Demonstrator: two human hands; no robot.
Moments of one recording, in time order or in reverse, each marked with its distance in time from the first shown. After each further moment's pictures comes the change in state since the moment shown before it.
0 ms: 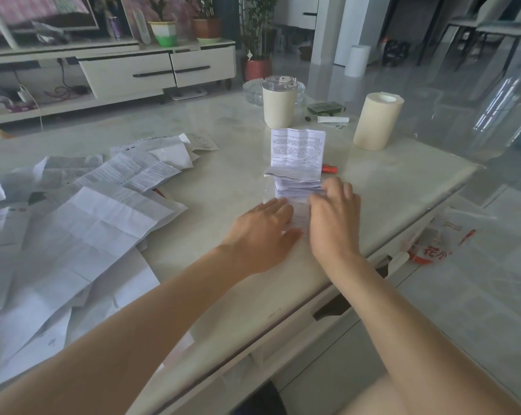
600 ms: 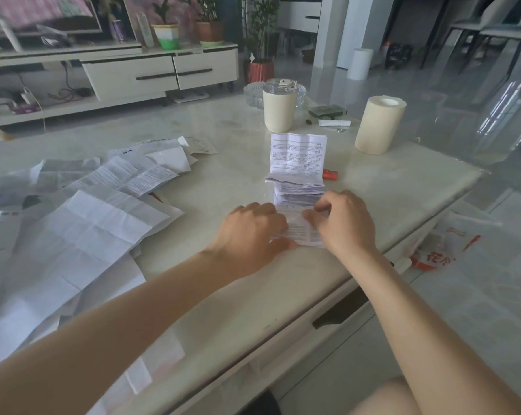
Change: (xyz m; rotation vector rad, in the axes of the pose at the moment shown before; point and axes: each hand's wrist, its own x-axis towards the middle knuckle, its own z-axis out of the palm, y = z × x) left_hand 0.001 -0.010 -0.007 0.052 0.083 0.036; right_hand 0.013 0.023 -0.006 0.308 -0.170 0.205
